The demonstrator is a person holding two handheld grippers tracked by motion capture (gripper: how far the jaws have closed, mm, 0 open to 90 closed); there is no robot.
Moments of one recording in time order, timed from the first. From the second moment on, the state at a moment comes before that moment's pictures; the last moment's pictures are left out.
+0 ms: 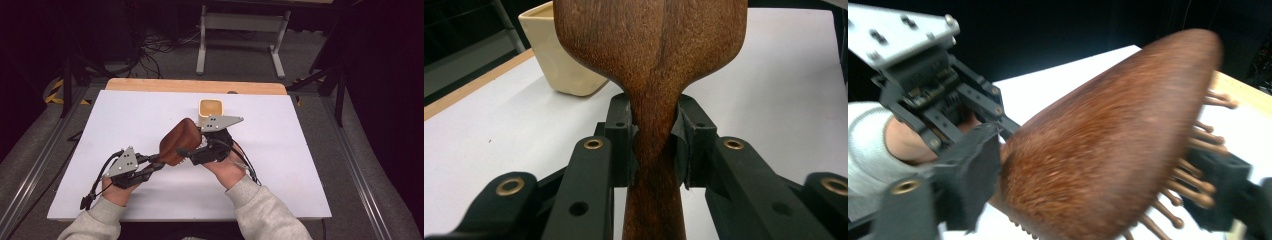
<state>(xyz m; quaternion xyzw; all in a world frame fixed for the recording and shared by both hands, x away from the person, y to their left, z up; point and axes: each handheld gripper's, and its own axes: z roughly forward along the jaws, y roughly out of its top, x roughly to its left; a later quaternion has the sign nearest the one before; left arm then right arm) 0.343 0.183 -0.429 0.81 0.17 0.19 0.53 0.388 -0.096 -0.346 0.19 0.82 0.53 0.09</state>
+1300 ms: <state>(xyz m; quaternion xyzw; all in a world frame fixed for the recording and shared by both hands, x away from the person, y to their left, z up) 0.344 0.183 -0.430 0.80 0.17 0.19 0.55 0.368 -0.080 -0.309 0.12 0.83 0.54 0.08</state>
